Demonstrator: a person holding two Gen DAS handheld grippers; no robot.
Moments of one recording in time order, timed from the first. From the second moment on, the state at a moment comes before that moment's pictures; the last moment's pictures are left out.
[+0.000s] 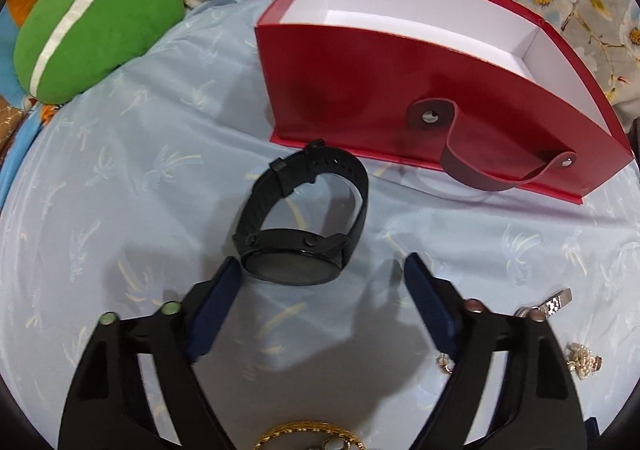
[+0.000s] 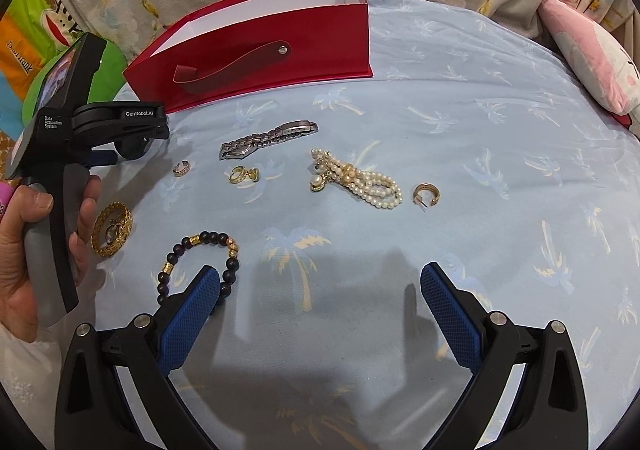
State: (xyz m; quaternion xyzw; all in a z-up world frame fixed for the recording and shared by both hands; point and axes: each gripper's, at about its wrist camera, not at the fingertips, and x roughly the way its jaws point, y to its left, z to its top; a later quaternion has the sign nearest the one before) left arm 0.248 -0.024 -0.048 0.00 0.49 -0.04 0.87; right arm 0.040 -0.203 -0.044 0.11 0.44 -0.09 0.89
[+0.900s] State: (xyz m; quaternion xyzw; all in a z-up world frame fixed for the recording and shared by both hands) left arm 0.173 0.022 -0.003 -0.02 0.44 -0.05 0.90; right arm 0.049 -0.185 -0.033 0.09 0.43 -0.07 0.90
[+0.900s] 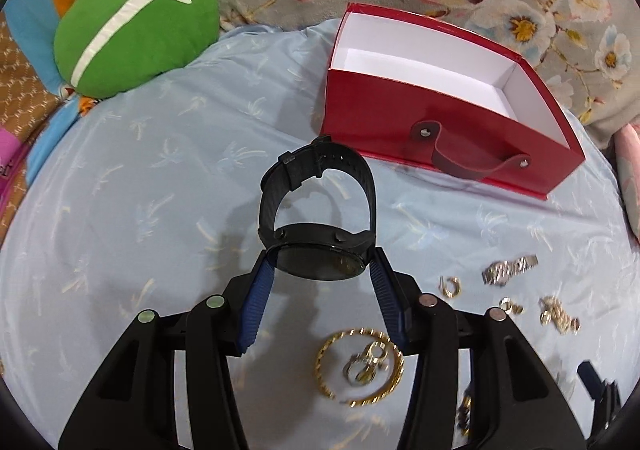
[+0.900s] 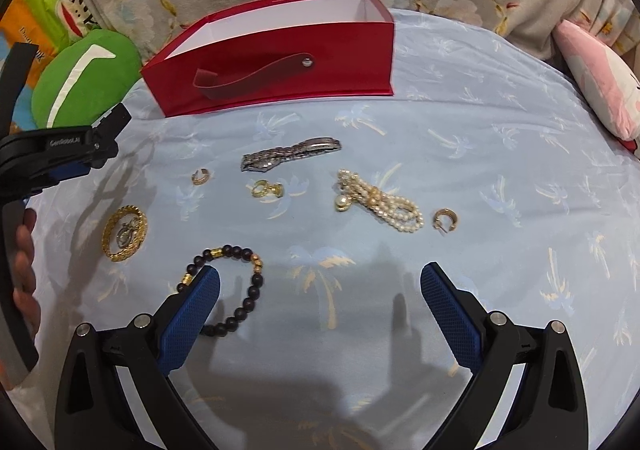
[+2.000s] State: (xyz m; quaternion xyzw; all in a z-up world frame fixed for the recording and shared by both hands) left arm 0.118 0.019 -0.012 -0.01 0.45 -0.08 0.89; right arm 0.062 -0.139 -0.050 0.03 0.45 0.00 0.89
